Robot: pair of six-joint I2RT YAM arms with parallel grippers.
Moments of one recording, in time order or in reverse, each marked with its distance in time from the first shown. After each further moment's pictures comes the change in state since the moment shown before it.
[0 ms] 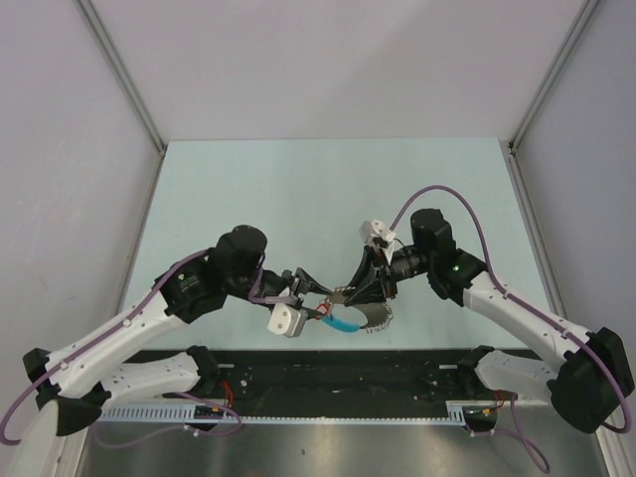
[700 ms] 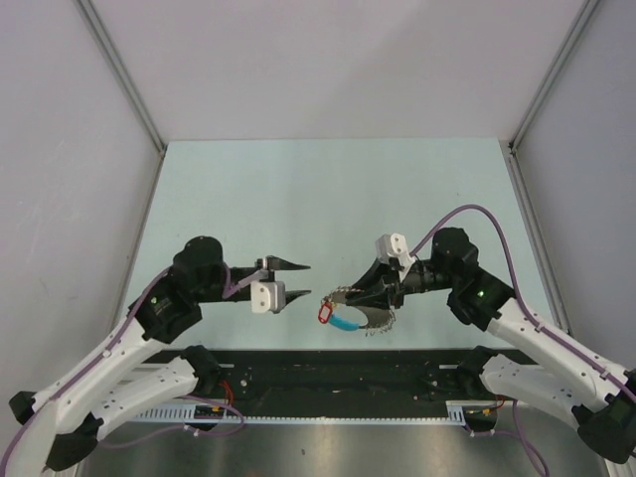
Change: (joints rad) left arm 0.137 -0.248 -0.196 0.301 -0.174 -0.378; right arm 0.104 -0.239 -0.037 -0.014 0.312 -0.083
